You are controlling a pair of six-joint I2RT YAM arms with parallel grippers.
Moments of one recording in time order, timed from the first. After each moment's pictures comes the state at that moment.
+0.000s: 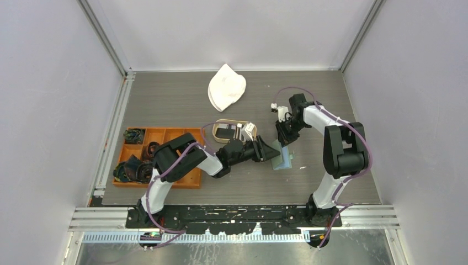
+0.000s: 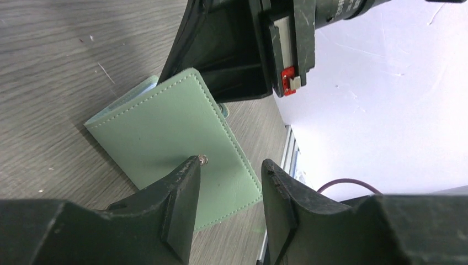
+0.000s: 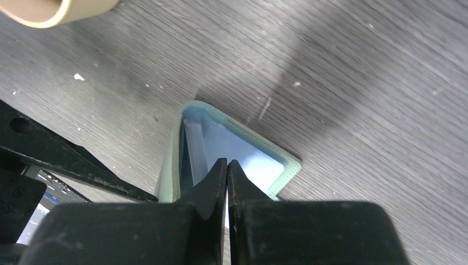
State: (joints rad) left arm -0.98 2.11 0.89 1.15 0.16 -1.05; right arm 0.14 1.76 1.15 -0.78 -0.42 -0.29
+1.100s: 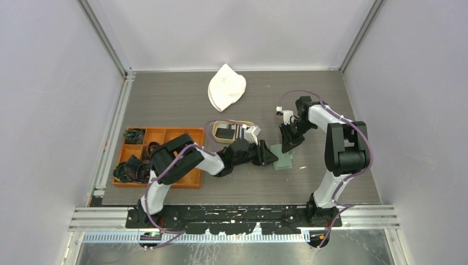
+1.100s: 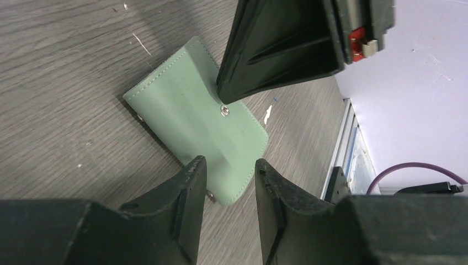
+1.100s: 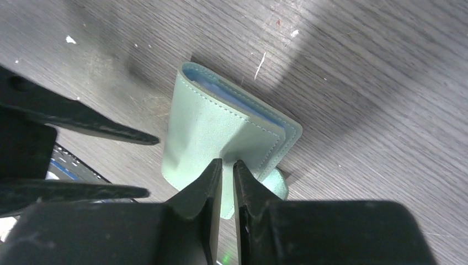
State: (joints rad) left arm -1.01 2.09 0.95 0.90 0.14 -0.87; right arm 0.05 1.79 1.15 -0.89 -0.49 -0.35
